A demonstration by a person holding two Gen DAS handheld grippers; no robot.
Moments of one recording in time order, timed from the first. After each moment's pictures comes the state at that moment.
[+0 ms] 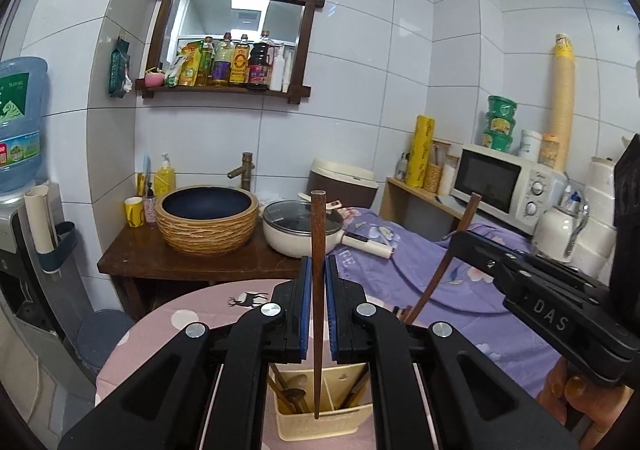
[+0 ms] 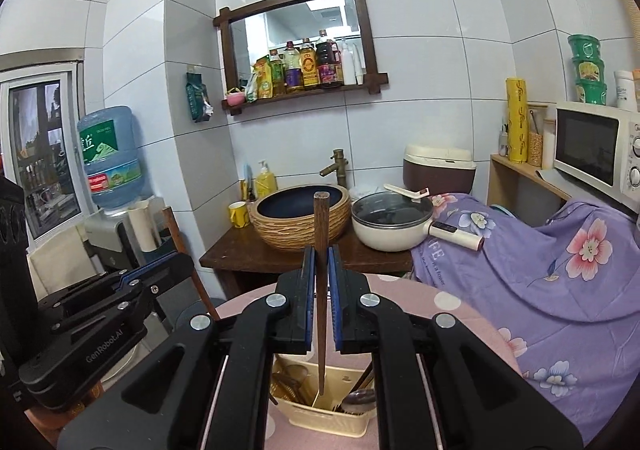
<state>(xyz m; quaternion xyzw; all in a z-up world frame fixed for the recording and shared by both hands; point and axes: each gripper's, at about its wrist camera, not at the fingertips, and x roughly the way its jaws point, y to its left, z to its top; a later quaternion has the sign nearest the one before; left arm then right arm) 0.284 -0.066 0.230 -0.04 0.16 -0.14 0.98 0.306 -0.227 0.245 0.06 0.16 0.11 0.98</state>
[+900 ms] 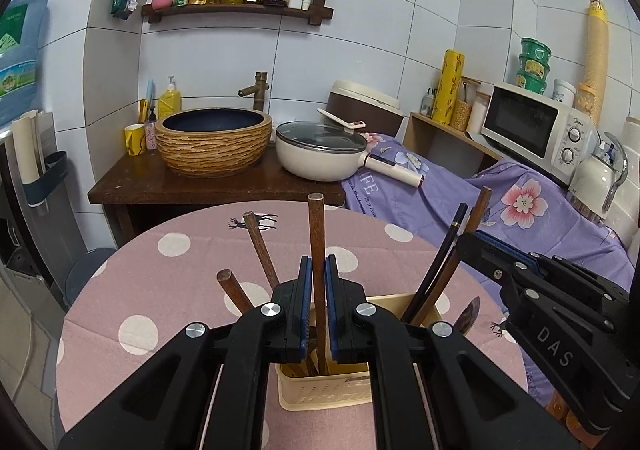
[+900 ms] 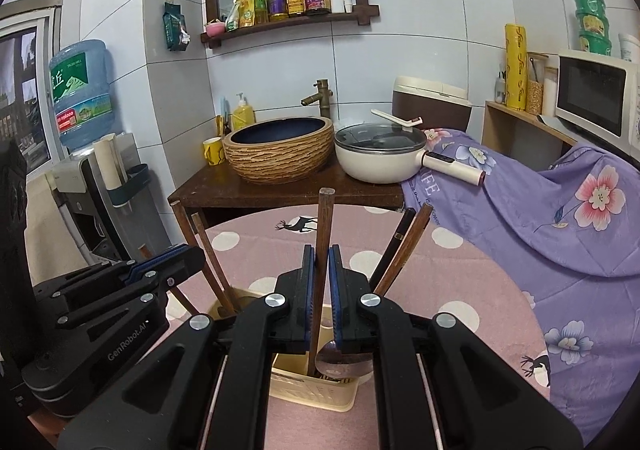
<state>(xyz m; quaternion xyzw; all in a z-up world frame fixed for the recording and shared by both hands) 0.333 -0.070 0.109 -0.04 0.26 -0.12 0.96 0.344 -0.218 0.116 0.03 0.24 0.09 0.96</state>
